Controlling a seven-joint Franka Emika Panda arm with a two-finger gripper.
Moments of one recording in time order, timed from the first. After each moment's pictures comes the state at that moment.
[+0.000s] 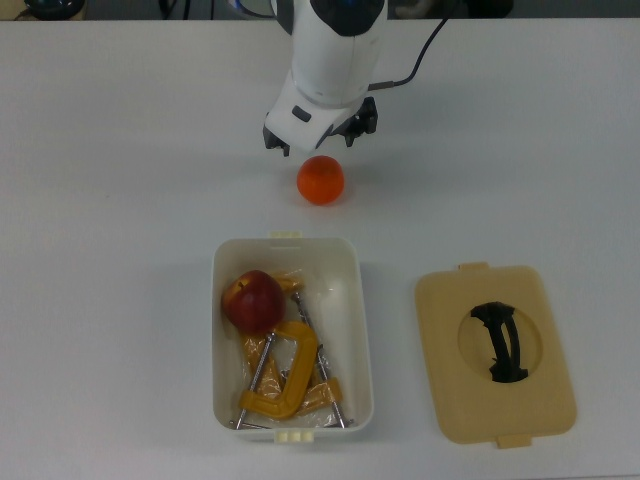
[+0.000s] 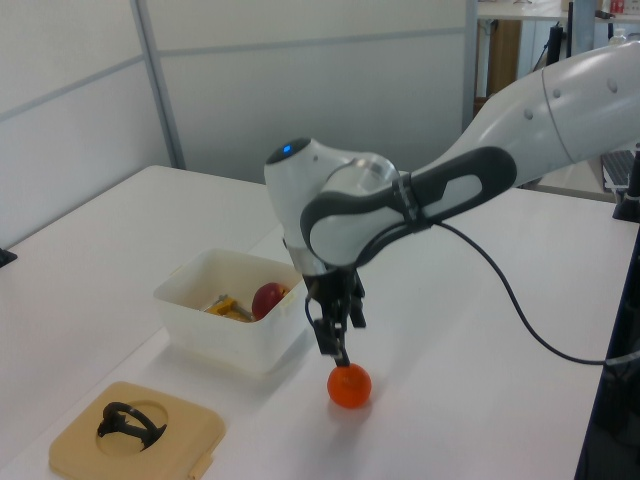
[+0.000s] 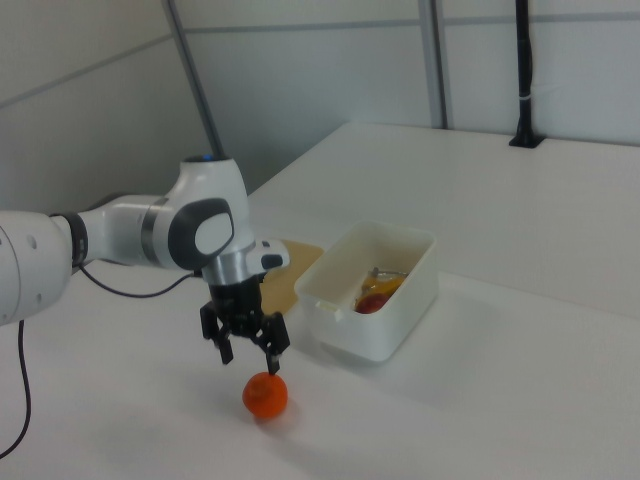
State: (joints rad) arm 0.06 0.23 0.14 -1.82 -0.07 1.85 0.01
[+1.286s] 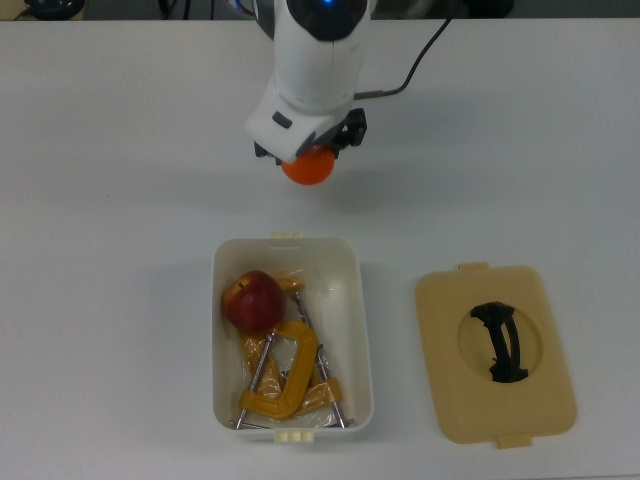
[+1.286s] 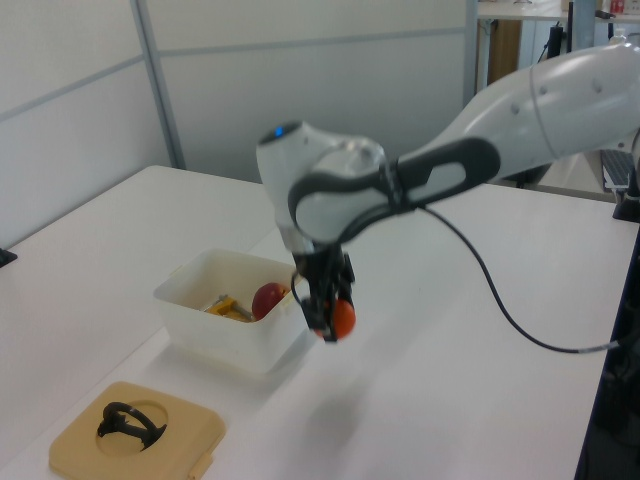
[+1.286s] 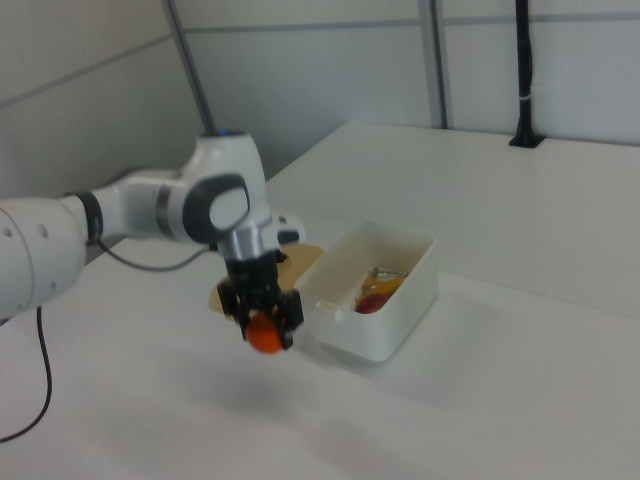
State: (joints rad) arm 0.03 0.27 0.13 -1.64 -0.07 1.77 0.02
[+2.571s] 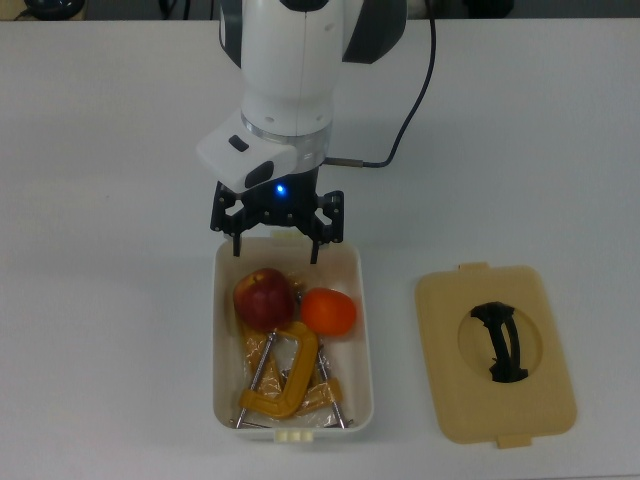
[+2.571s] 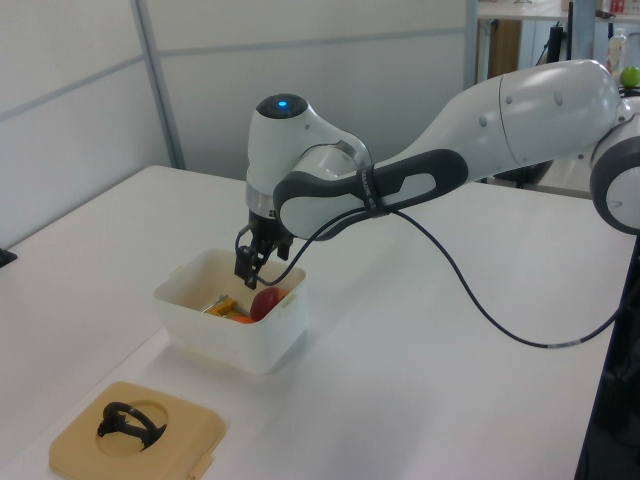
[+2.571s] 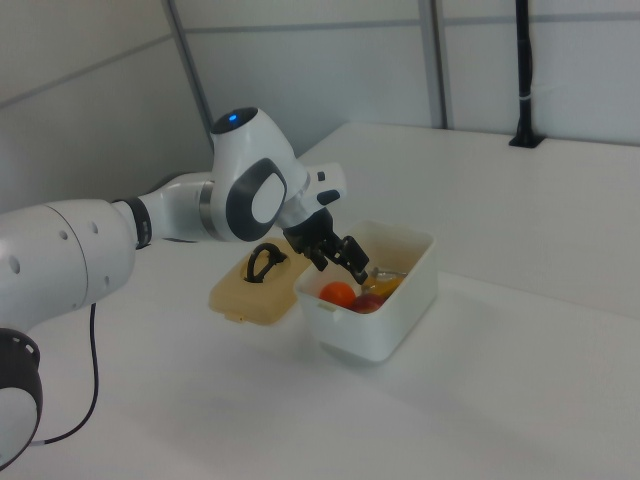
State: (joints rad) arm 0.02 0.42 0.08 -1.49 -0.19 2.20 0.25
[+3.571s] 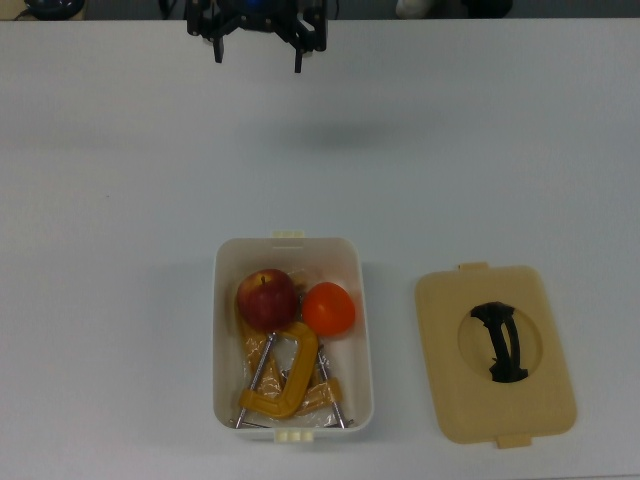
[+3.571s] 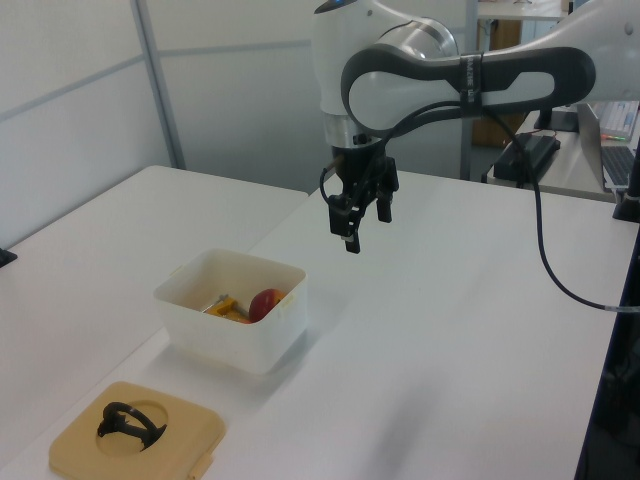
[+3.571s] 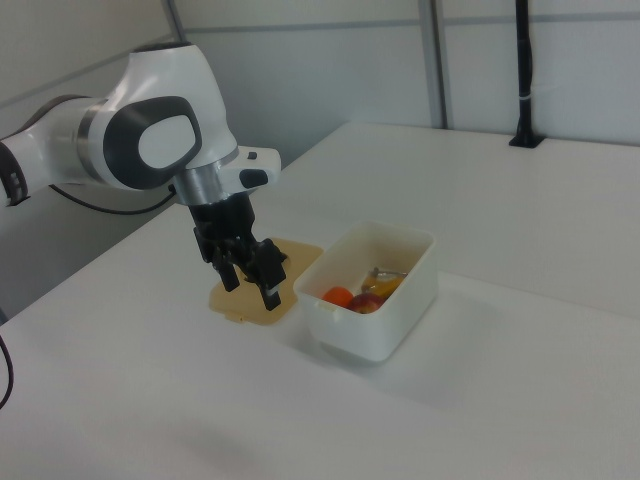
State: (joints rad) arm 0.01 0.01 0.05 -1.67 -0.06 1.66 0.16
